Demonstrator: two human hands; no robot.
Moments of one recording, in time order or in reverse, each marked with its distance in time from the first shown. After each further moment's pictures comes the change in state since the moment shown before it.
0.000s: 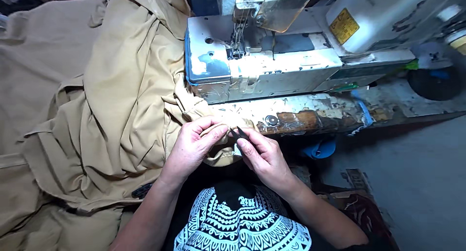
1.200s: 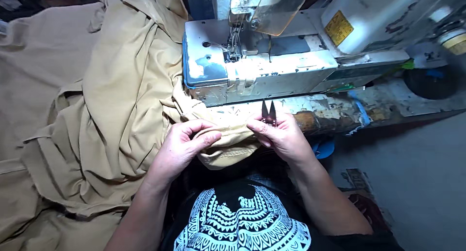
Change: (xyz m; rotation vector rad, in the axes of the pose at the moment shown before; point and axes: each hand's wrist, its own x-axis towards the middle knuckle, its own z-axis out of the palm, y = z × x) left_hand 0.000 0.007 -0.020 0.085 -0.057 -0.014; right_hand 0.035 0.004 -0.043 0.412 -0.016 0.121
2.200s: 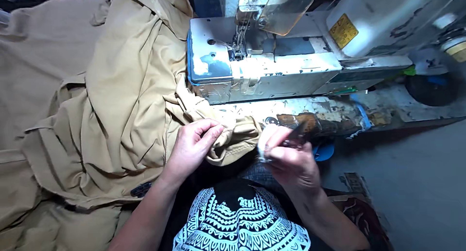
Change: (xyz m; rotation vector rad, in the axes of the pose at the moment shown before) left_hand -0.004 -0.010 0.017 0.195 0.101 0.061; right_hand -0.035 -0.003 0.028 0.472 -0.024 -0.152
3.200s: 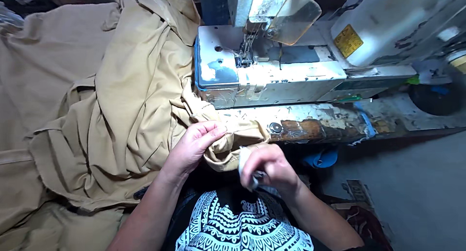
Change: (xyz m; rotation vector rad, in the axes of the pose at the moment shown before) left_hand 0.011 -0.001 -0.005 -0.669 -0.134 -0.301; right_hand 0.014 0.024 -0.008 -0.136 -0.472 0.063
